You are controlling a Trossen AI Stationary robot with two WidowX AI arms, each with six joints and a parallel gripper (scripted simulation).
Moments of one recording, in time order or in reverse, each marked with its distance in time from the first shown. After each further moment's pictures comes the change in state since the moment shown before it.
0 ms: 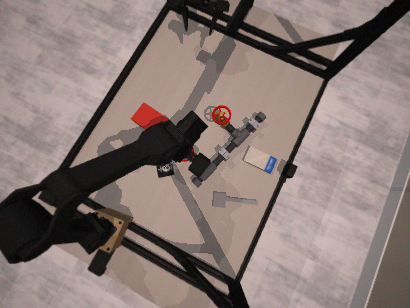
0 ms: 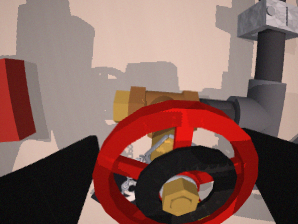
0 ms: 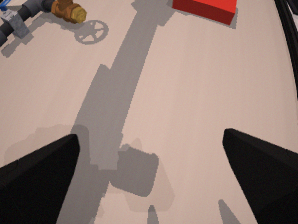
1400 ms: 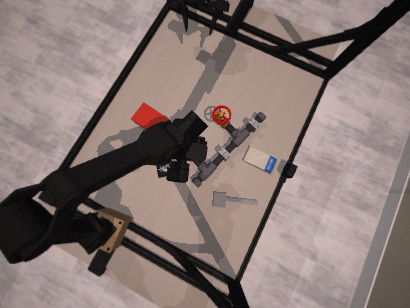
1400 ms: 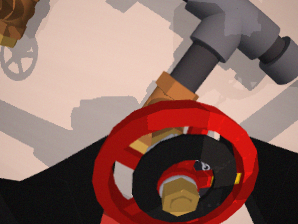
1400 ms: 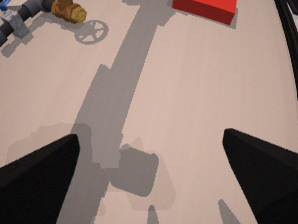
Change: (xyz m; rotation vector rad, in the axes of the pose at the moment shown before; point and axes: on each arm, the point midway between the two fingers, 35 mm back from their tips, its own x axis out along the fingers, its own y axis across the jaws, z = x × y) left arm 0.000 0.000 0.000 1.039 0.001 -0.002; right arm 0.000 0.000 0.000 0.000 0.000 0.000
